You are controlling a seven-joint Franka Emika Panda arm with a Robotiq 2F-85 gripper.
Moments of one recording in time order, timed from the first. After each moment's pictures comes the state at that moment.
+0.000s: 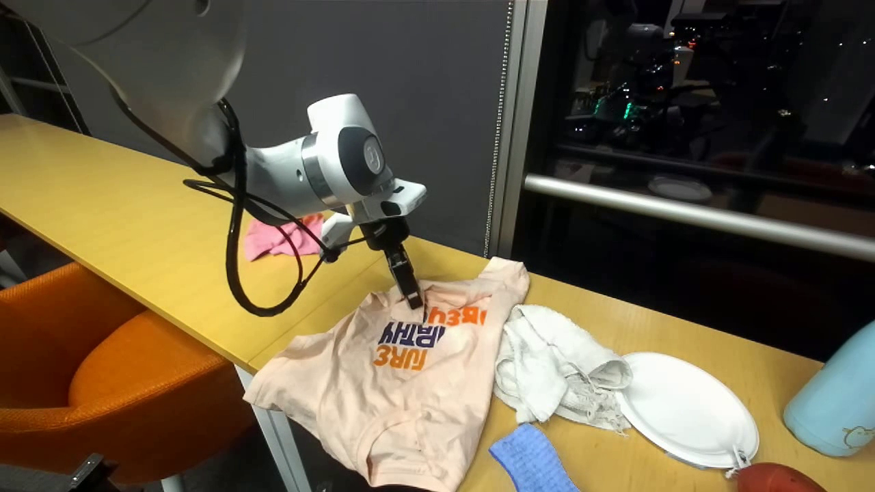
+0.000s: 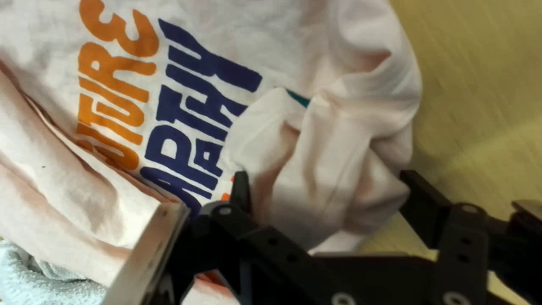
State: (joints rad) arm 0.09 0.93 -0.25 -1.46 -0.21 2.37 1.23
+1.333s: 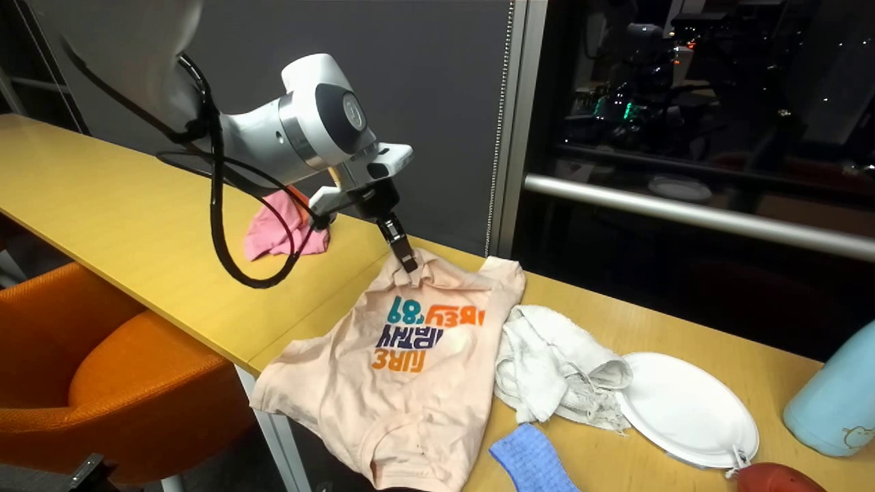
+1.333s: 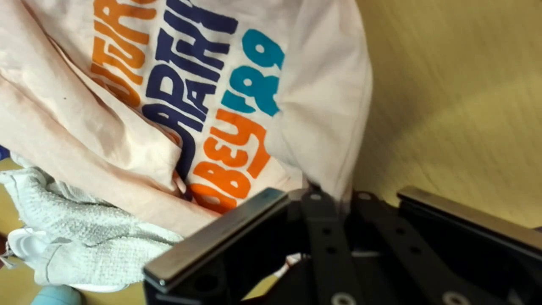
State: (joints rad) arm 0.15 0.86 -0.29 -1.46 -0.27 2.32 1.23
